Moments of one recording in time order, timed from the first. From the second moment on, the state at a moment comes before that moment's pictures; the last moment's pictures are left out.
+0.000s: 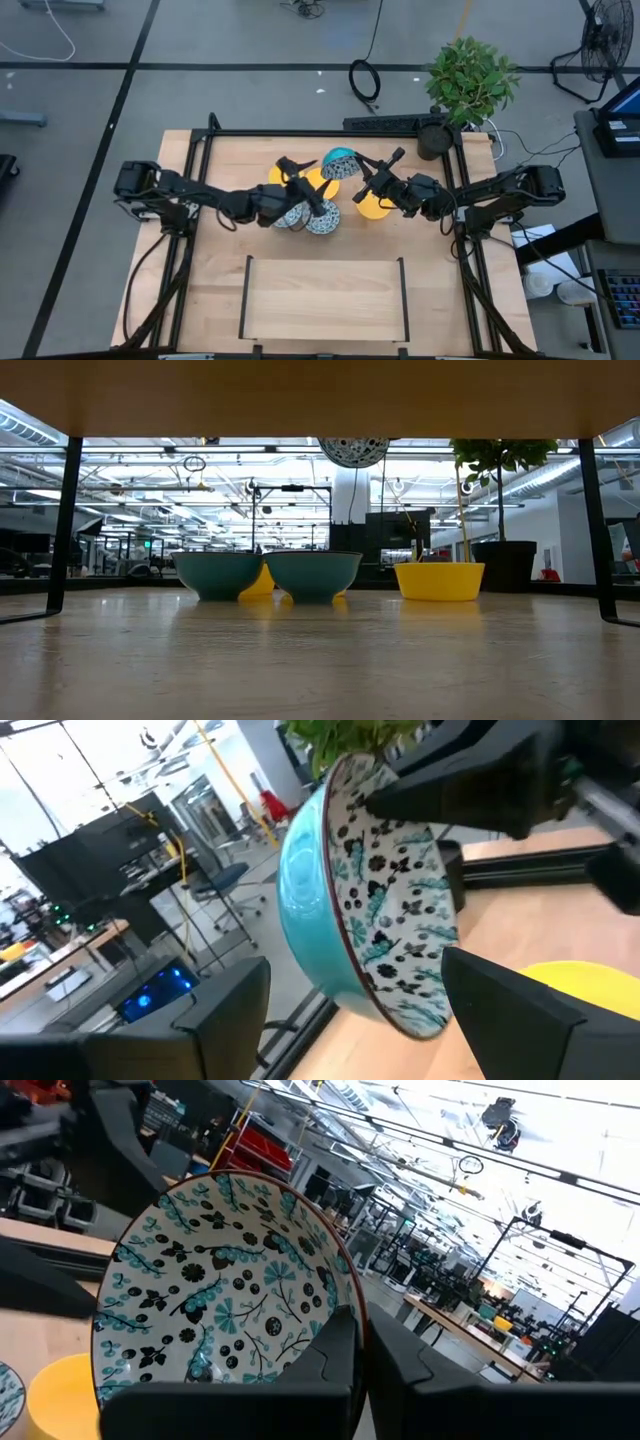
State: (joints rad) left arm -0.06 1.60 0.91 0.64 -0.80 0.39; right arm -0.03 1.38 0.58 1.05 0.68 -0.64
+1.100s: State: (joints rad) left arm 0.00 1.57 0.94 0.61 -0.82 0.32; right arm -0.01 1.38 0.58 1.02 0.63 -0.64
